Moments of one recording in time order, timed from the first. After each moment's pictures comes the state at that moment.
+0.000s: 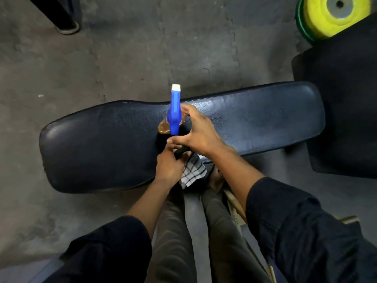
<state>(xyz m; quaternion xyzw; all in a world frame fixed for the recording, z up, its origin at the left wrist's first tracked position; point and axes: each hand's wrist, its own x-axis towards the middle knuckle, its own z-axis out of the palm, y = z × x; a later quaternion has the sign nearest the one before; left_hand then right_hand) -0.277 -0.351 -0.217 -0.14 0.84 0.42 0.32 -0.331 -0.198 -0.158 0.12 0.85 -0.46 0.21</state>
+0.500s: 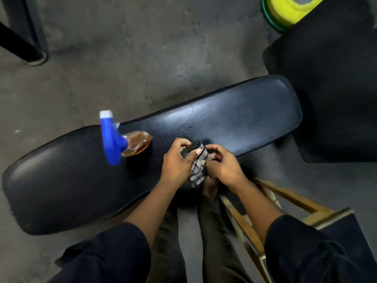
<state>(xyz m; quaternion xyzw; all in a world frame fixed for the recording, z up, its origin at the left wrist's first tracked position) -0.291 -0.241 -0.211 -0.02 0.82 0.47 0.33 -0.215 -0.085 -0.202 0.42 0.65 -0.60 0.20</state>
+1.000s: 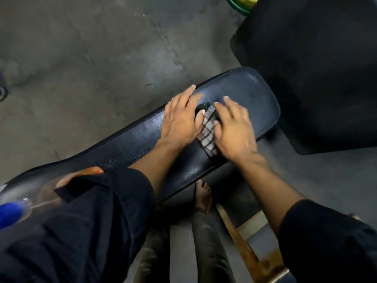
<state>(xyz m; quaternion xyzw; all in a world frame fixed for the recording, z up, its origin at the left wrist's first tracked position) -0.376 -0.039 -0.263 0.35 0.89 0.22 0.19 -0.248 0.077 -0.237 0.29 0.94 -0.20 0.06</state>
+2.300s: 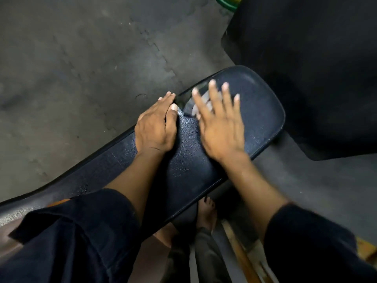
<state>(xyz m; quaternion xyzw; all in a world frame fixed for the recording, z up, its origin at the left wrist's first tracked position) -0.401 -0.026 -0.317 0.26 0.91 0.27 0.16 -0.285 0.107 -0.301 0.27 0.96 -0.09 0.04</state>
